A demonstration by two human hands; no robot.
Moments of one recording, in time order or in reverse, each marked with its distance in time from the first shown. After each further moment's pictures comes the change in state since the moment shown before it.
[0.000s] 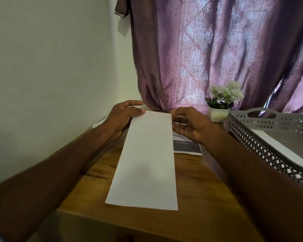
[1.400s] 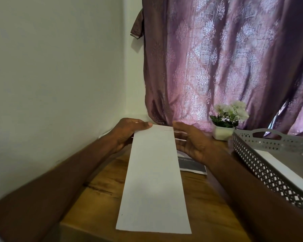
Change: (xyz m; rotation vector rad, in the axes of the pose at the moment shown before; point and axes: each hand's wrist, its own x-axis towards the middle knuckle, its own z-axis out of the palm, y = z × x) left_hand -0.001 0.006 -0.010 0.098 -0.072 -0.094; right_hand -0.005 0.006 0.011 -0.016 -0.094 -0.014
